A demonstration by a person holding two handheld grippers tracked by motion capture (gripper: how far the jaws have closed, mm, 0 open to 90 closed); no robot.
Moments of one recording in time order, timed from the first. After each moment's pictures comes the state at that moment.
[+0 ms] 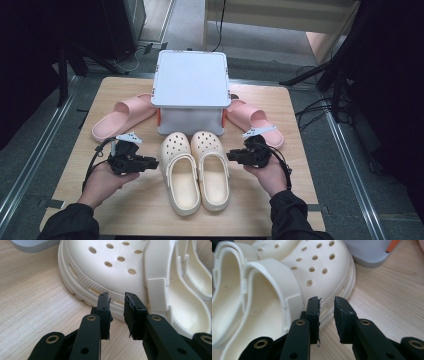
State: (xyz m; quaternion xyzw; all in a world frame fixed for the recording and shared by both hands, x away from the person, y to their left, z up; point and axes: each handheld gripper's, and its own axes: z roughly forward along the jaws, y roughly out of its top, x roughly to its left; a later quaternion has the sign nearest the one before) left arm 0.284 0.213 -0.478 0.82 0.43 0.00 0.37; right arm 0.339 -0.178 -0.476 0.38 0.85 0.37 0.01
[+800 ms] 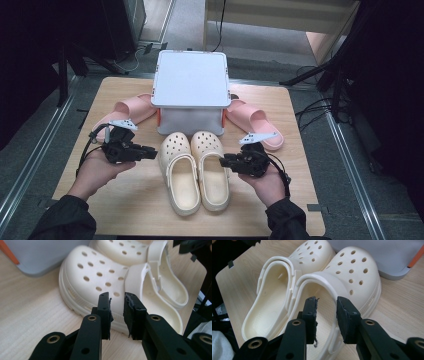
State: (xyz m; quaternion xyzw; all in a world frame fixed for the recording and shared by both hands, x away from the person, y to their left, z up) left arm 0.297 0.217 -0.433 0.82 0.41 -0.01 0.39; right arm 0.298 -0.161 -0.449 0.36 0.84 0.41 0.01
